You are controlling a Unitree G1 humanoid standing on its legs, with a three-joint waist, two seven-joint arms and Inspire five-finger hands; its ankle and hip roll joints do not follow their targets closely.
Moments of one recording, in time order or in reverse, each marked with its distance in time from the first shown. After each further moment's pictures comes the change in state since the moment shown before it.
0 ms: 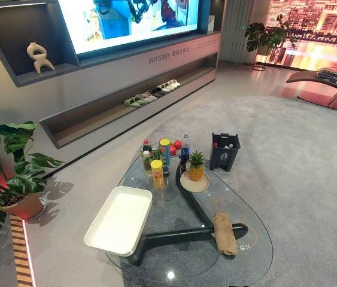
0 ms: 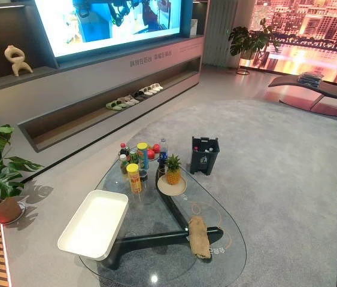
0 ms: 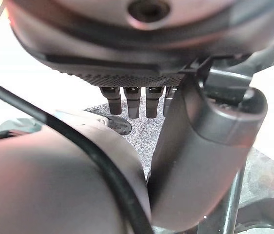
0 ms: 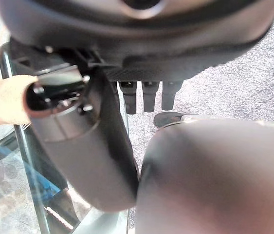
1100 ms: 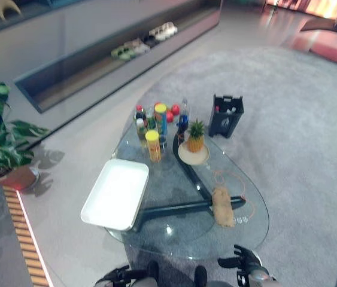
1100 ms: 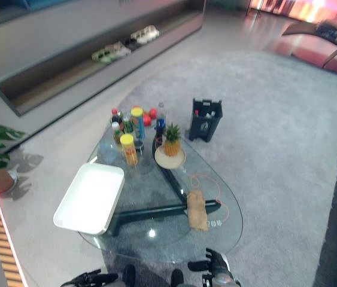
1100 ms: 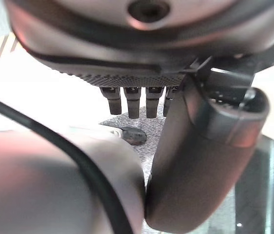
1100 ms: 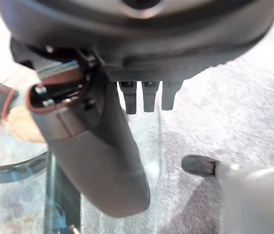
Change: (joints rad) left arm -0.143 0.024 -0.075 -0.079 0.007 -0.013 0.074; right arm -0.055 -0.008 0.095 -0.414 0.001 -0.156 -0.429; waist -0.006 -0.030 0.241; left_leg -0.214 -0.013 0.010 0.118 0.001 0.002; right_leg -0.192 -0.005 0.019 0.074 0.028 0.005
